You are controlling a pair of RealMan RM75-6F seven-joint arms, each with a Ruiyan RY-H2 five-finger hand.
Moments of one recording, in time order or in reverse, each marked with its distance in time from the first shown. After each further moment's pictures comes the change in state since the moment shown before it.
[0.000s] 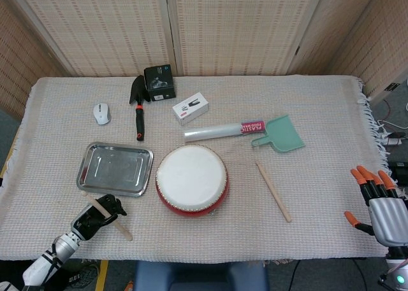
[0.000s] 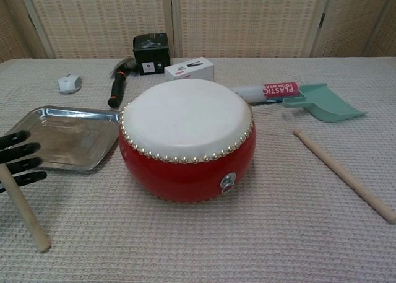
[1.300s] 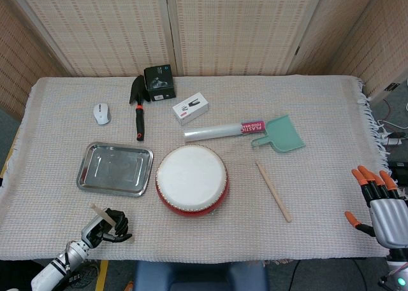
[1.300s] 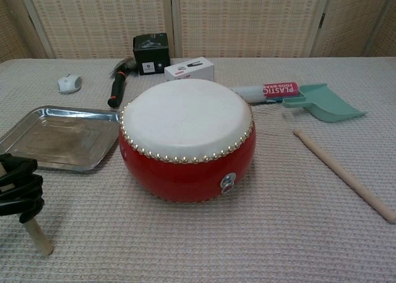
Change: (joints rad) left arm 0.018 -0.014 0.002 -0.101 0.012 -0.026 0.531; right arm -0.011 0.000 0.001 -0.005 -0.020 0.029 -0.005
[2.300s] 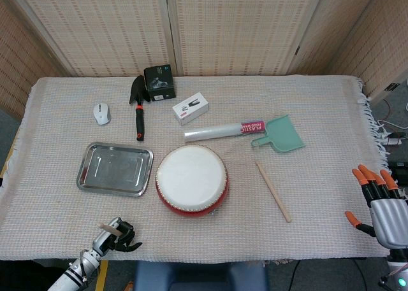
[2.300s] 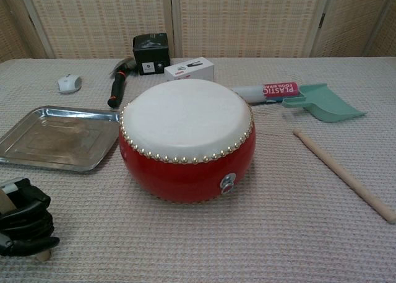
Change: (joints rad) left arm 0.081 -0.124 -0.020 0.017 -0.057 -0.016 0.385; right arm -0.003 0.003 0.003 -0.005 -0.010 0.013 -0.004
